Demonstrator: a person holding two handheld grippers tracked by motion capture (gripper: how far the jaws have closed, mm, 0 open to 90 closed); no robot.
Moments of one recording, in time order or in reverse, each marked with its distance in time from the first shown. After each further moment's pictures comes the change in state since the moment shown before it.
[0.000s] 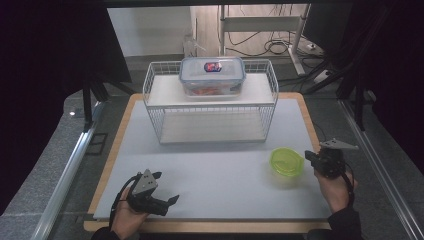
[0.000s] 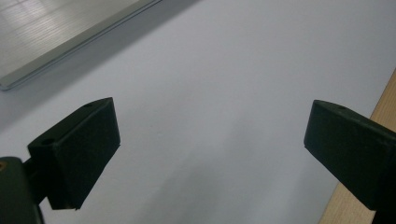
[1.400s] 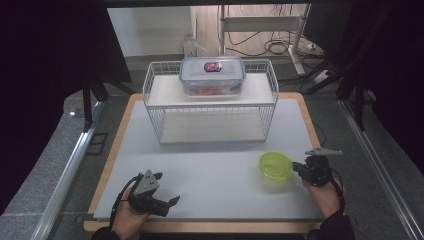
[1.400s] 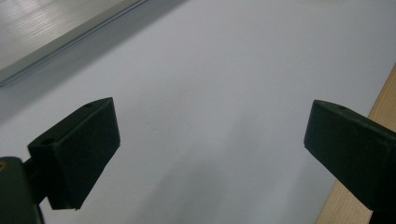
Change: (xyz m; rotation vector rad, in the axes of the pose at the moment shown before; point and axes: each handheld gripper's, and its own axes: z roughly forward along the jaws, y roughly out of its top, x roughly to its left) left arm -0.002 0.000 0.002 0.020 -0.006 0.008; right arm 0.031 -0.016 0.012 0.112 0.126 0.006
